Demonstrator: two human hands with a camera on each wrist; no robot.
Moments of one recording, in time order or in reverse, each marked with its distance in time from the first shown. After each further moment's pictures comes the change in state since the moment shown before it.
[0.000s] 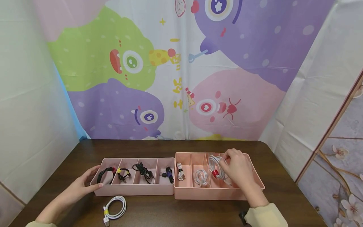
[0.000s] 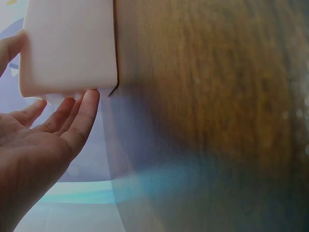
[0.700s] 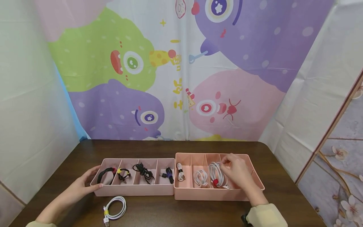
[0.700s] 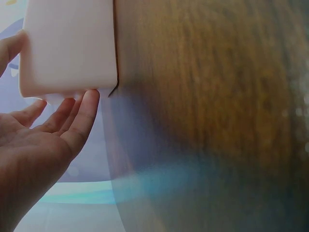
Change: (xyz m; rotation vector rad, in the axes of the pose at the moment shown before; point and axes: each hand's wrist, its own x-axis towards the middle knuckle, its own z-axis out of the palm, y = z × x) left_hand 0.000 0.000 0.000 0.005 0.011 0.004; right_hand -0.002 0.035 0.034 0.110 0.109 -0.246
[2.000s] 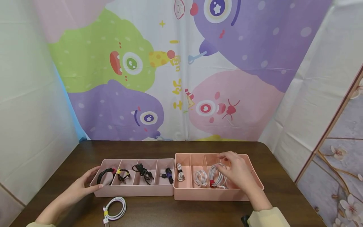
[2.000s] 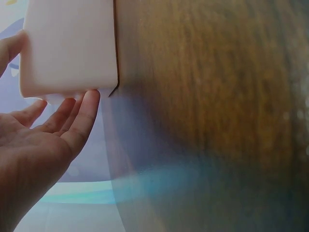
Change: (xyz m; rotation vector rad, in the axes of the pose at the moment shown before) left_hand 0.000 0.000 0.000 -0.006 -0.013 -0.014; right_hand 0.006 -0.024 -0.025 0.055 -0.038 -0.028
